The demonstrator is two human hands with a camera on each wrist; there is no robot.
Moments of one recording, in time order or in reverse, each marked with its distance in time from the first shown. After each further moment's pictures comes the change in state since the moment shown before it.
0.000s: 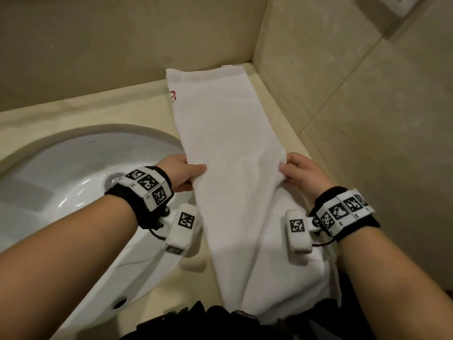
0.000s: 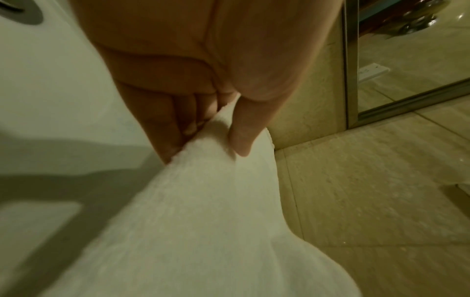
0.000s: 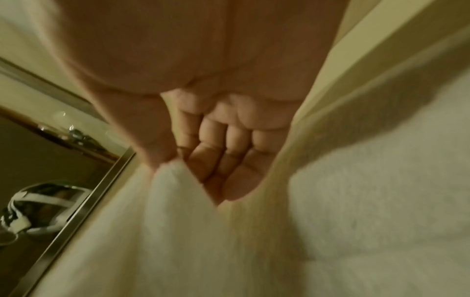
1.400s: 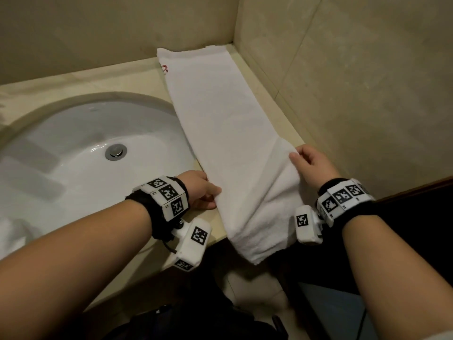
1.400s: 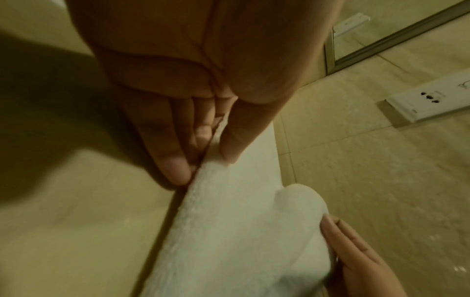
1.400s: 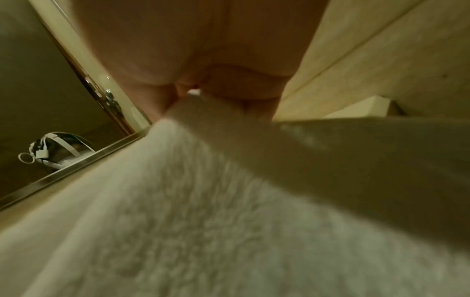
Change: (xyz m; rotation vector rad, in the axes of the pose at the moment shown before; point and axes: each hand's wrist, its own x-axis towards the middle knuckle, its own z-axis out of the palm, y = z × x) left_hand -0.112 -0.083 0.067 0.135 -0.127 -0.143; right_hand -0.108 0.054 -0.046 -0.584 0.263 -0.169
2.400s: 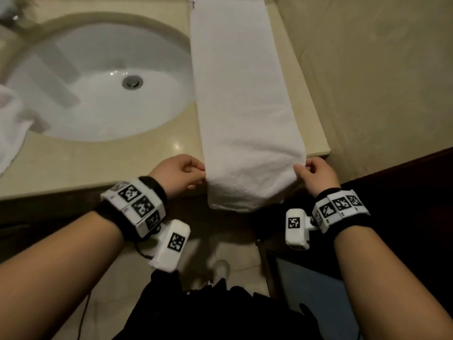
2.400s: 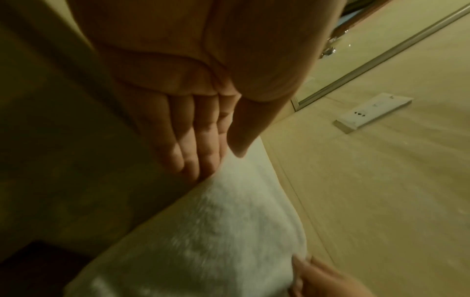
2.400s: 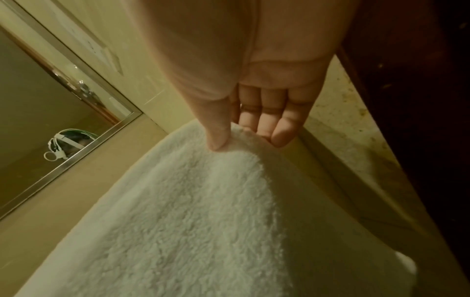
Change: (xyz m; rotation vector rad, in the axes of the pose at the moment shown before) left_hand -0.056 -0.104 0.065 0.086 0.297 0.248; right_hand -0.052 0.085 -0.008 -0.165 -0.101 0.117
